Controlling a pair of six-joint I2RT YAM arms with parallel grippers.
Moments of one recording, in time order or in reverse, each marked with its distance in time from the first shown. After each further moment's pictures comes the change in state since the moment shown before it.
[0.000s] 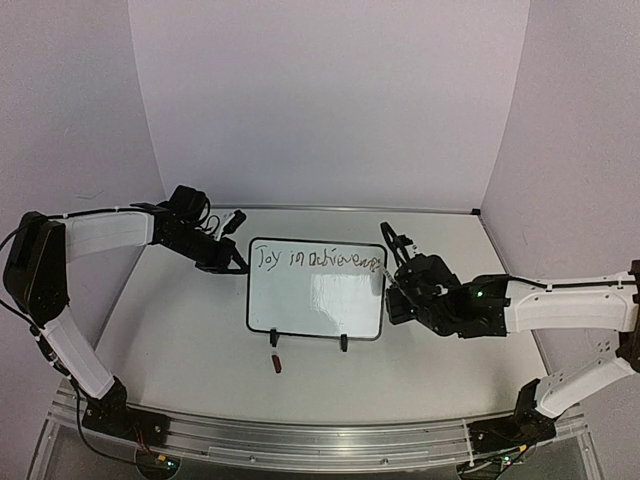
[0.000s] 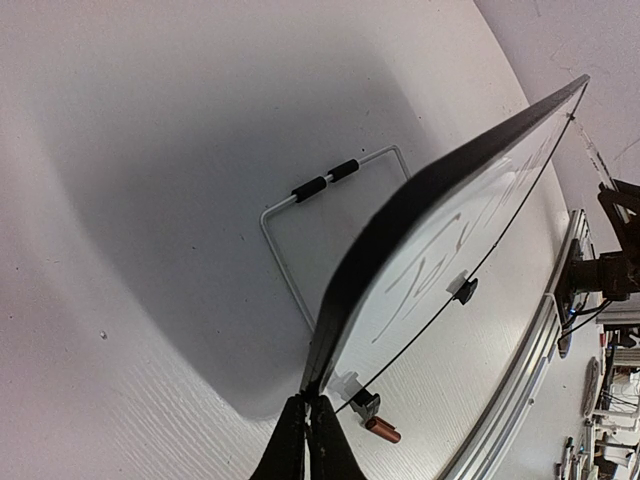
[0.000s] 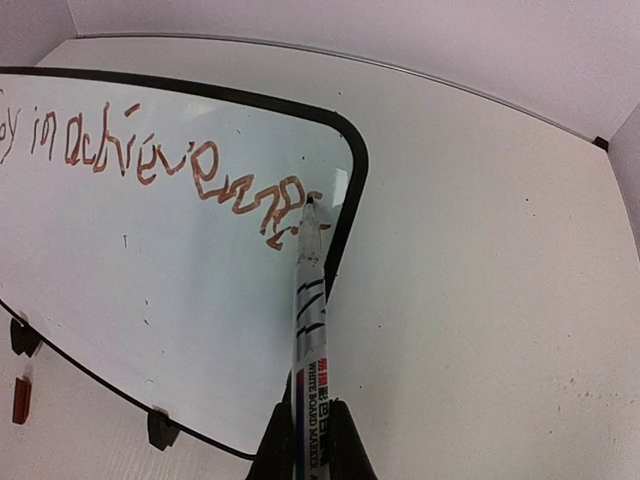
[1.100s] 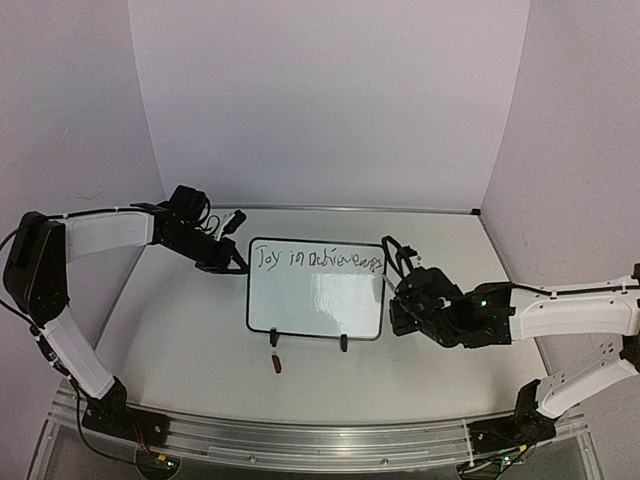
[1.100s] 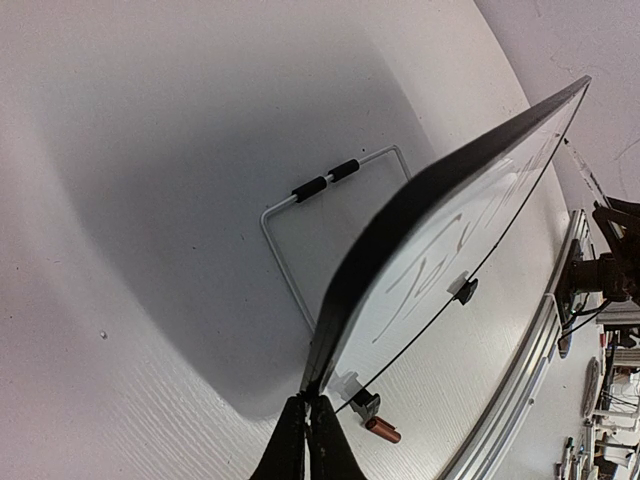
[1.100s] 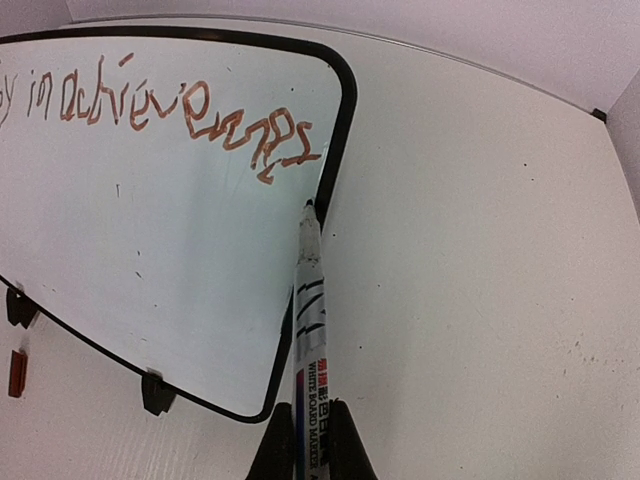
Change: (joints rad) left arm 0.000 0.000 0.000 0.000 -0.001 -0.001; right arm 0.053 -0.036 -0.042 -0.064 0.020 0.087
